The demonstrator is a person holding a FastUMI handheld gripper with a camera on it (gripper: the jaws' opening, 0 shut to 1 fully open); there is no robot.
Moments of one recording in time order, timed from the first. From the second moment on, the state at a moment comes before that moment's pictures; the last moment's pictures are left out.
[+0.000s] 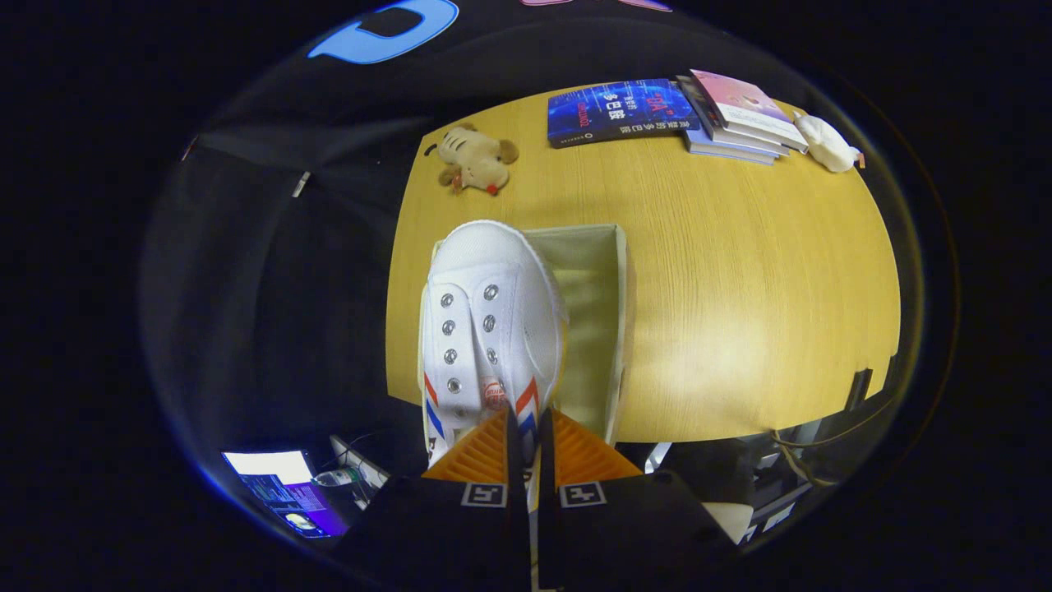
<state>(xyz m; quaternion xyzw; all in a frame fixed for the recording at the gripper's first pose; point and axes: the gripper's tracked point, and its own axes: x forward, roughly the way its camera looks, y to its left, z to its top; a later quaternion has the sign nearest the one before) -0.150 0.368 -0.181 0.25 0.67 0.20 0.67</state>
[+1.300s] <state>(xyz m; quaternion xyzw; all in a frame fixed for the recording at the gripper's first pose) -0.104 0.363 -0.160 0.33 0.58 0.23 0.71</state>
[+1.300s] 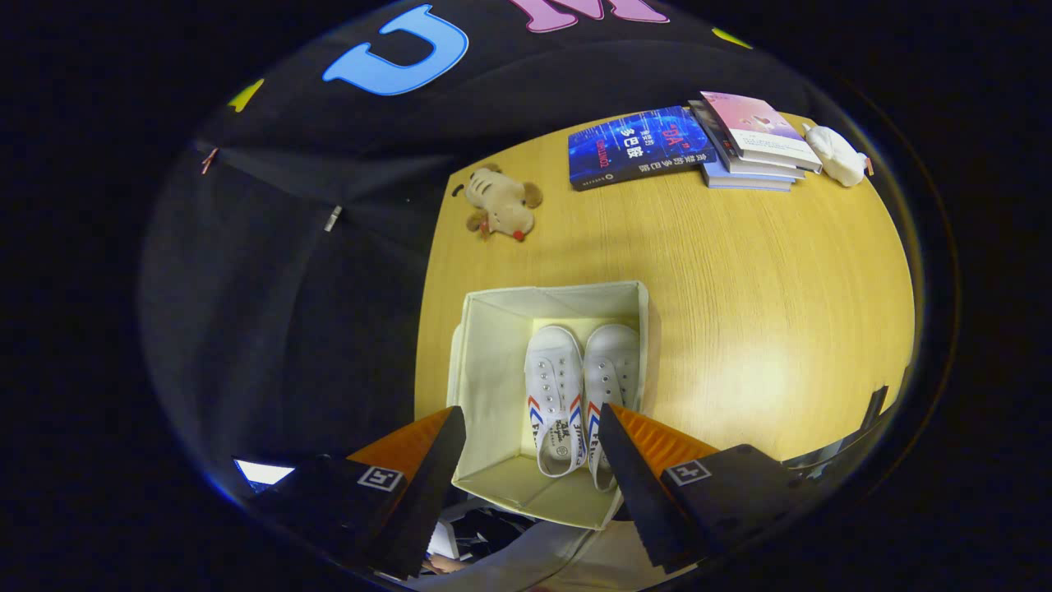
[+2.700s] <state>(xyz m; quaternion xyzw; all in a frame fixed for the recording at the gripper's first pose) -0.055 0.090 -0.127 0.13 0.31 0.16 0.93</state>
